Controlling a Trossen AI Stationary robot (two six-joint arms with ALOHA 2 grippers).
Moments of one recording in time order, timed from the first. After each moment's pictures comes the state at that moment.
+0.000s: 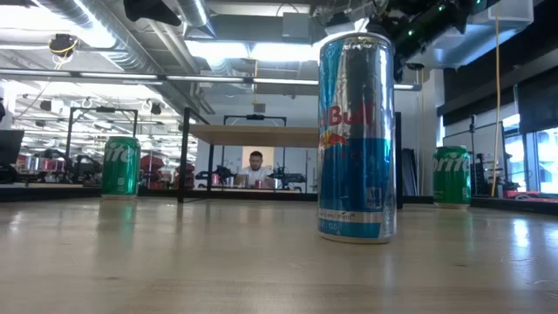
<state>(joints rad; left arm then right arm) 0.08 0.94 1.18 -0.85 -0.15 -0.34 -0.55 1.17 0.99 -0.32 -0.07 -0.05</state>
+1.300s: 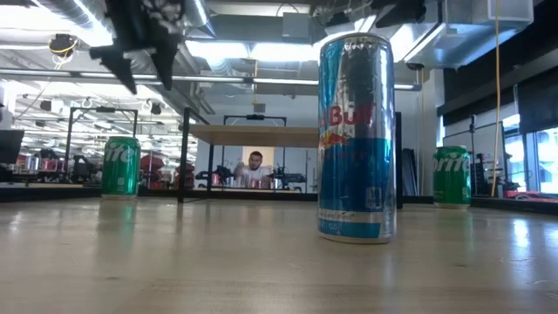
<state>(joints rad) 0.57 1.13 1.18 -1.16 -0.34 -0.68 -0.55 1.06 1.36 -0.71 -0.12 -0.11</state>
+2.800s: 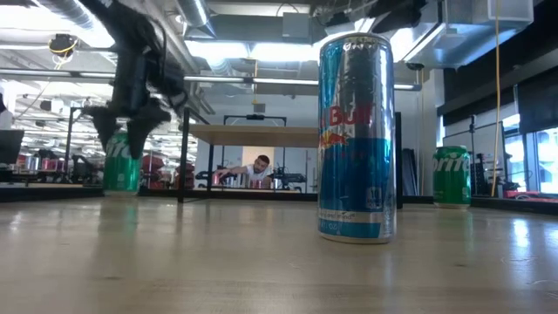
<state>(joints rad) 0.94 1.42 1.02 -1.13 -0.10 -0.36 -0.55 1.10 1.36 -0.72 -0.12 -0.16</state>
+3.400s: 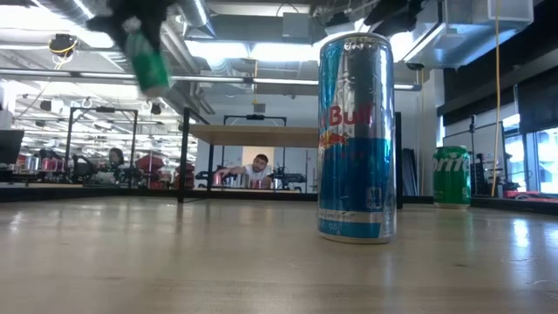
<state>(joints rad) 0.73 1.25 1.60 -1.54 0.02 -0.50 -0.55 1.13 1.36 -0.73 -0.12 -0.19</state>
